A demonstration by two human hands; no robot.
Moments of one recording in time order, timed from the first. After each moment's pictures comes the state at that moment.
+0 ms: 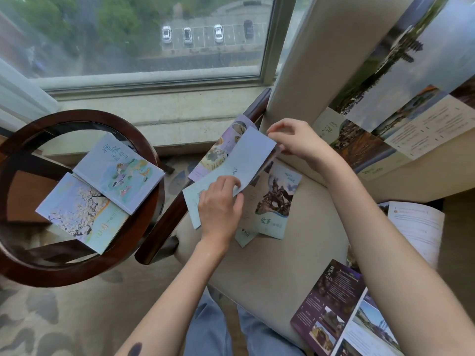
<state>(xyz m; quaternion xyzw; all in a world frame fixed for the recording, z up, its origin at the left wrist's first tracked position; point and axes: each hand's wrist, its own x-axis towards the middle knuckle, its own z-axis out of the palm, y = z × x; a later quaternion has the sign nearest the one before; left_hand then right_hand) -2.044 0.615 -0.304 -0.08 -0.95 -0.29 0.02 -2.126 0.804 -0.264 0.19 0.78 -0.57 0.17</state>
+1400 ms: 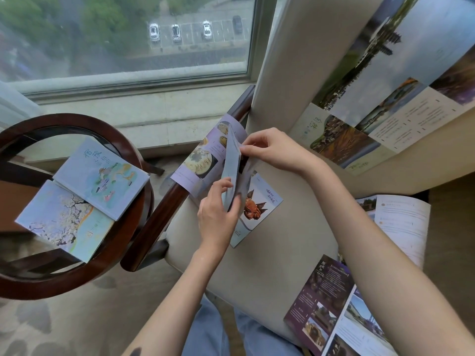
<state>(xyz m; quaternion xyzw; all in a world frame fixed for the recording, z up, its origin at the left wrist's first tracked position) -2.031 0.633 -0.319 -0.01 -0.89 -0.46 -0.07 -2.112 0.799 -0.252 0.03 0.86 -0.46 0.22</state>
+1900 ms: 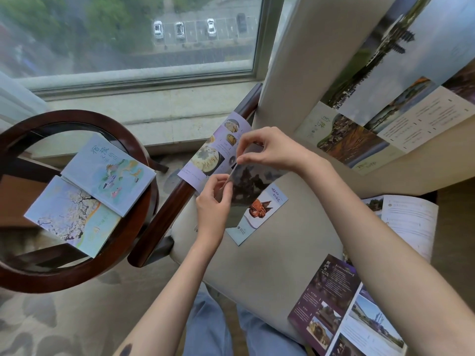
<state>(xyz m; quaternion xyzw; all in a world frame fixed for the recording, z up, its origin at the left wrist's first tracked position) -2.046 0.619 -0.318 0.06 -0.79 -0.60 -0.09 -2.121 0.788 -0.258 -0.08 0.88 -0.41 0.21</state>
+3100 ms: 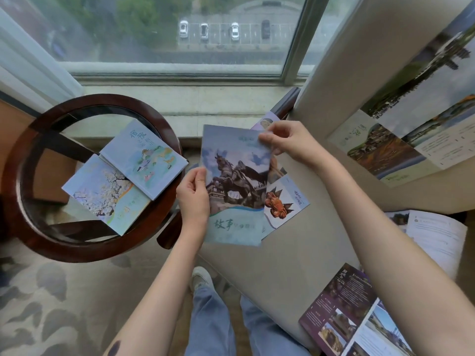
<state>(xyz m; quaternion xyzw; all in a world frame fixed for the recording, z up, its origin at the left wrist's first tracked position) -2.060 0.535 -0.308 0.17 -0.78 -0.60 0.01 -2.135 0.747 -0.271 0.05 0.80 -0.57 0.19</state>
